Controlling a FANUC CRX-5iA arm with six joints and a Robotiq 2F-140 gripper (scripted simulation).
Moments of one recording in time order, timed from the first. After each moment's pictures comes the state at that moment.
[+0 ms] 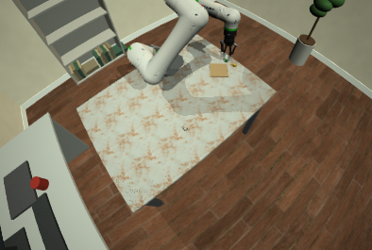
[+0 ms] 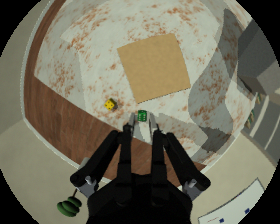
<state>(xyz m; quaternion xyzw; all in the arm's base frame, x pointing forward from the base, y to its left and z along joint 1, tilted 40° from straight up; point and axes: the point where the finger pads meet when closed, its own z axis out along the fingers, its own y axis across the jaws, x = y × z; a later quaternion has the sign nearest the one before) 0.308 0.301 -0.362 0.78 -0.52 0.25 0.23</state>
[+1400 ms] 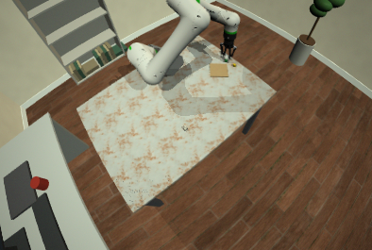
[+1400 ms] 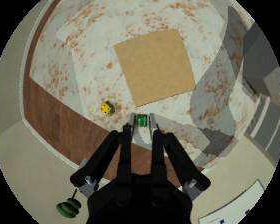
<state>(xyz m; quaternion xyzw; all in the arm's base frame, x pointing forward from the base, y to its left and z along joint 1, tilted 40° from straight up) 0.312 0.285 -0.382 0.78 -0.52 0.25 0.23</state>
